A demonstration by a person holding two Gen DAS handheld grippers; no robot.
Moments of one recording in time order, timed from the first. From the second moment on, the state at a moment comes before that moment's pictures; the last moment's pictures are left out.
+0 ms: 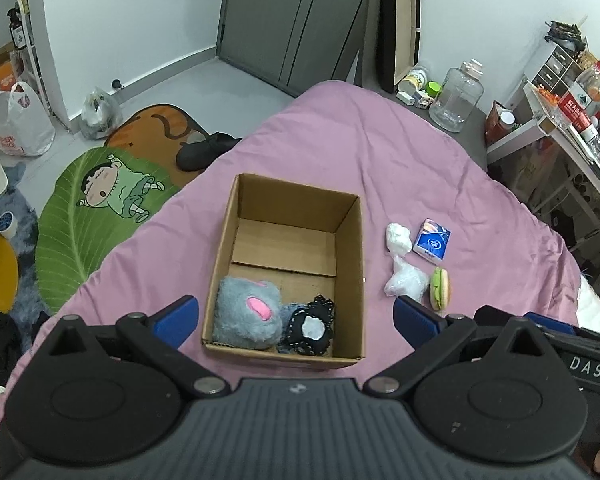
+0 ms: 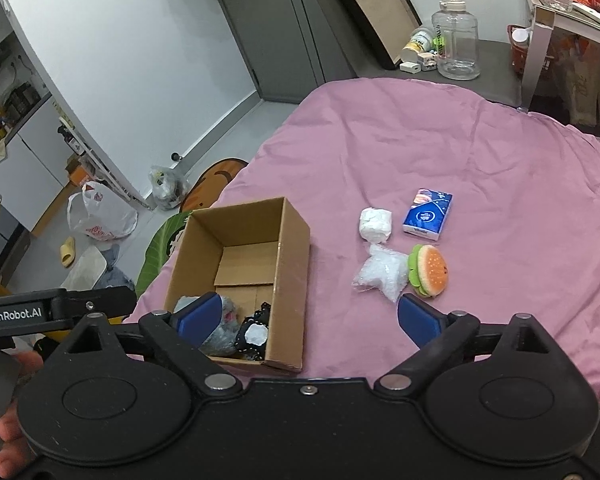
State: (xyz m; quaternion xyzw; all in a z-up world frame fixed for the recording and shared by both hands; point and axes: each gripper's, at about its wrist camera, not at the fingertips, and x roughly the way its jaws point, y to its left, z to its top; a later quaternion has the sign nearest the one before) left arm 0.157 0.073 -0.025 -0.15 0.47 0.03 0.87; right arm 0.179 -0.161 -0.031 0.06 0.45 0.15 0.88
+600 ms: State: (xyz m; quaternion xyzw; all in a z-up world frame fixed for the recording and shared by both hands) left arm 0.178 0.044 -0.024 -0.13 0.46 0.05 0.87; right arm 0.197 -0.202 -0.043 0.07 0.45 0.14 0.88
